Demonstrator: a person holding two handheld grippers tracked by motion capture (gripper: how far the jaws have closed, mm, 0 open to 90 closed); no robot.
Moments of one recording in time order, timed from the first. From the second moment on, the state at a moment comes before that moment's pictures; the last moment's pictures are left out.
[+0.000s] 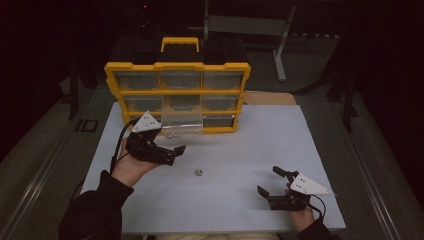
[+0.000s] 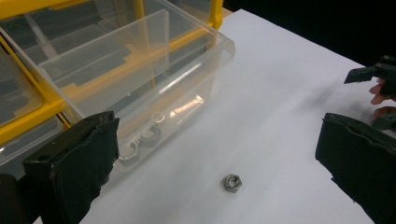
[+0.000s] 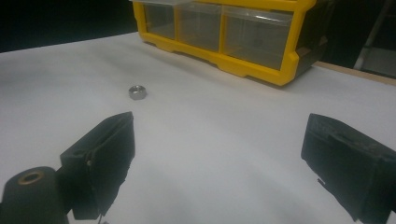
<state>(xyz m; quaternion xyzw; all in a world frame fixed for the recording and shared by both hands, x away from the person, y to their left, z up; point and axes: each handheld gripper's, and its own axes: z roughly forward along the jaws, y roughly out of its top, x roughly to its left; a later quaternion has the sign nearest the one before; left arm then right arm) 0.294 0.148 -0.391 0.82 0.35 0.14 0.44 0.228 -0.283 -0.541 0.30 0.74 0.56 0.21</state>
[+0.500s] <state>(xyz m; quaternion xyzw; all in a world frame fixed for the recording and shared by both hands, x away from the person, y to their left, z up) 0.275 0.126 -0.422 0.83 0.32 0.11 0.44 0.227 -0.282 -0.541 0.30 0.74 0.56 0.21</state>
